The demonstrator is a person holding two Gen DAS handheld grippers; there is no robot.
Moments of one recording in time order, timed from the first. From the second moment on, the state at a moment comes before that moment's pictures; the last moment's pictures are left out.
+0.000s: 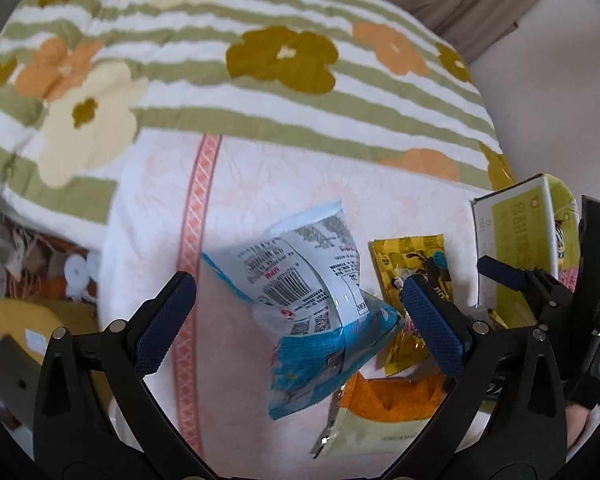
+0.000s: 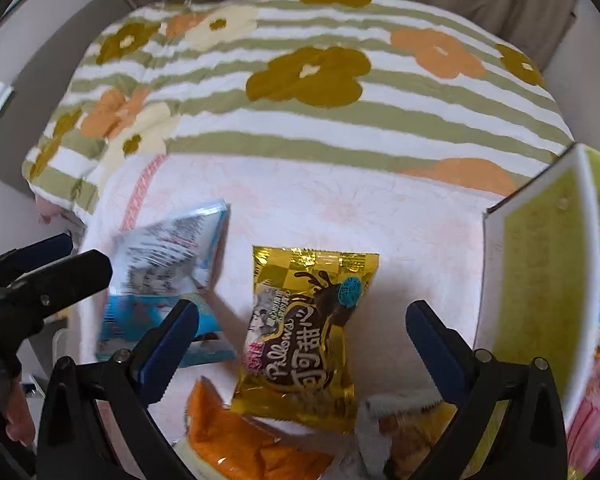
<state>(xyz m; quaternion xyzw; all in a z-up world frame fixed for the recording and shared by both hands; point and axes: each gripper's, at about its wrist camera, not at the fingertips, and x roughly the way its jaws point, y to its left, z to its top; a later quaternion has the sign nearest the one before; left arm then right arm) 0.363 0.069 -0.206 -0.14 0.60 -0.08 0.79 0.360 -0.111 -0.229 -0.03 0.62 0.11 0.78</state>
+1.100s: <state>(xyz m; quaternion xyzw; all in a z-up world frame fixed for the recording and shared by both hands) 0.355 0.051 -0.254 -0.08 0.62 -0.05 0.78 0.351 -0.099 -0.269 -0.07 0.64 0.13 0.75</state>
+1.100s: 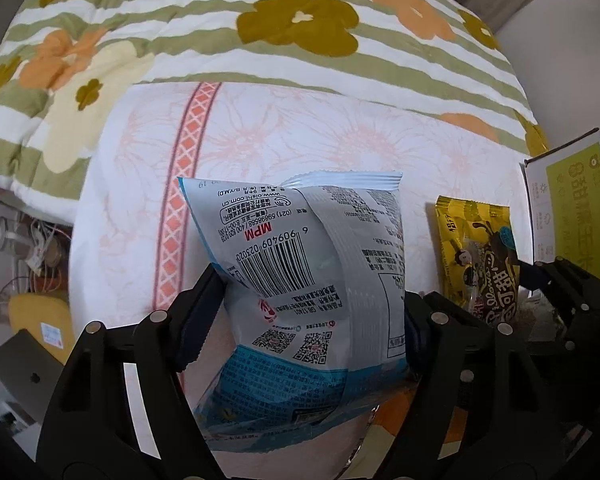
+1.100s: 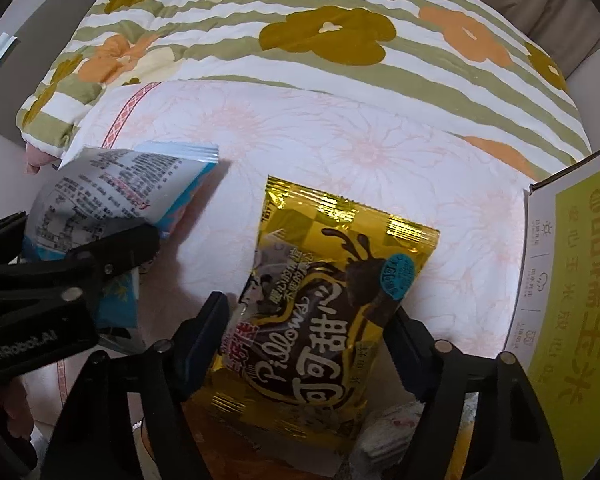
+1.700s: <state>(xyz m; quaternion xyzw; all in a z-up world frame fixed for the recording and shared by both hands) 0.333 0.091 -0.184 -0.07 0.57 -0.04 0.82 0.344 -0.061 -0.216 -0.03 0.58 0.17 0.80</state>
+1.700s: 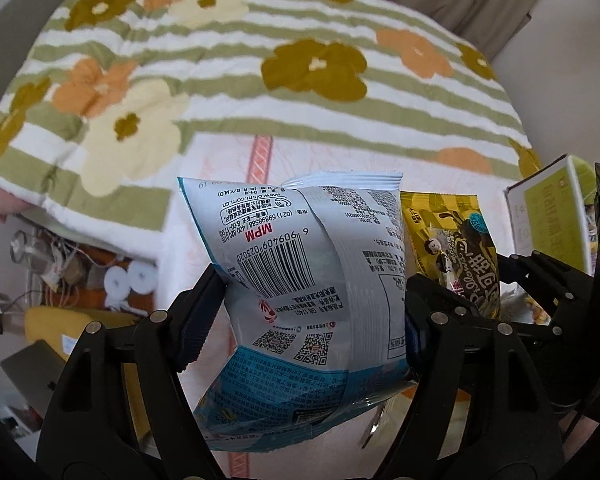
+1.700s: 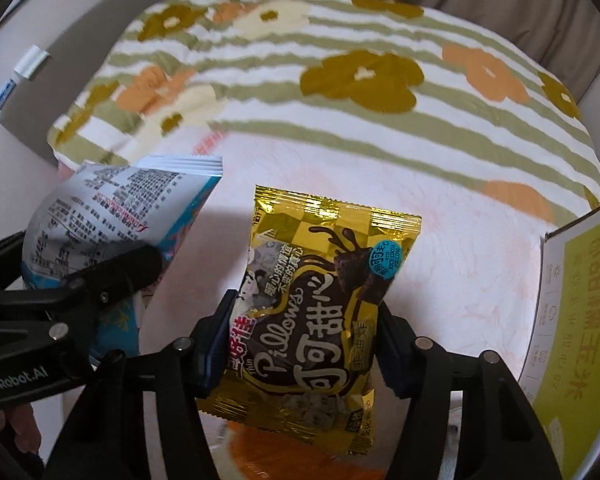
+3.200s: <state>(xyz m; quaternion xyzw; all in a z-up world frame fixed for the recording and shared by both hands) 0.333 -0.275 -0.083 0.00 0.50 -0.17 0.85 0.280 -0.430 -0.073 0.10 0.47 0.09 0.87</state>
